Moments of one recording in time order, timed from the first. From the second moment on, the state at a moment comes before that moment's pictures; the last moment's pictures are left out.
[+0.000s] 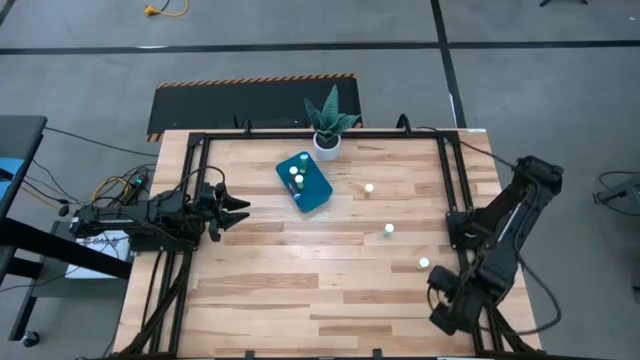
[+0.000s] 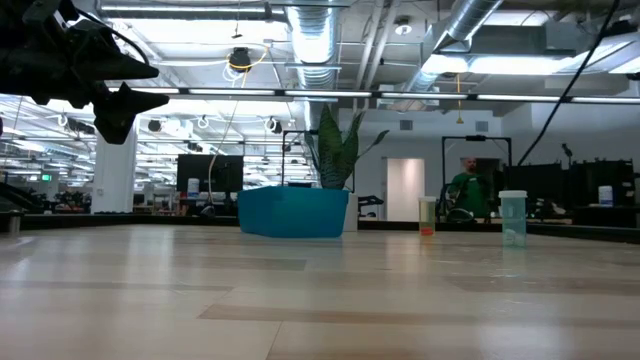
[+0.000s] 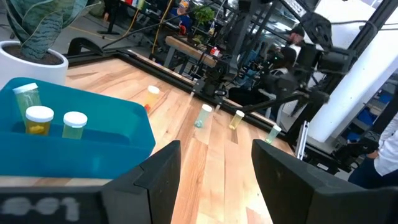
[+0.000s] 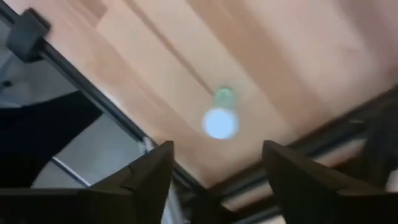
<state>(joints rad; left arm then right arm) 0.02 0.01 0.04 -0.05 -0.06 -0.46 1.01 1.41 1.06 -1.02 -0.13 1.71</state>
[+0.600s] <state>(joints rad) 0.02 0.01 0.04 -0.05 -0.06 -0.46 1.05 1.56 1.06 -0.96 -0.14 1.88</state>
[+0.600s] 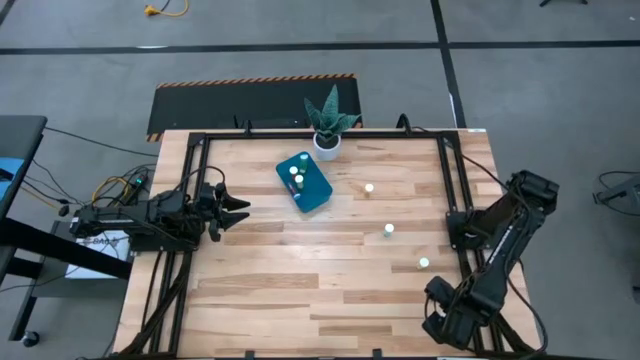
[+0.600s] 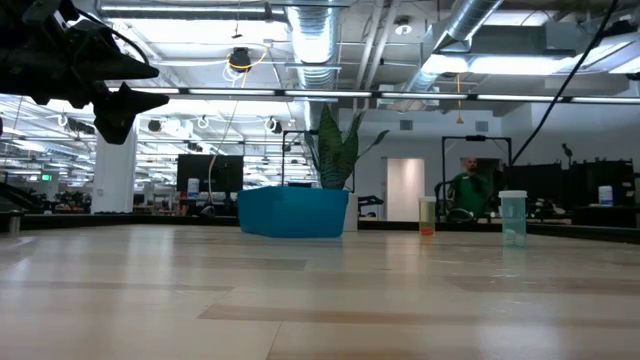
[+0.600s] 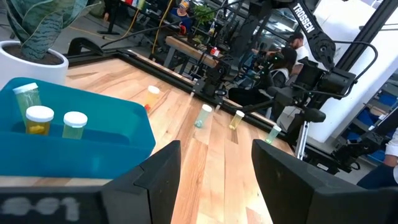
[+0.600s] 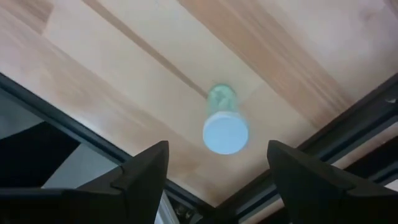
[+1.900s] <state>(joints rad) 0.02 0.01 0.04 -0.05 -0.06 -0.46 1.09 1.59 1.06 -0.93 -0.13 1.91</state>
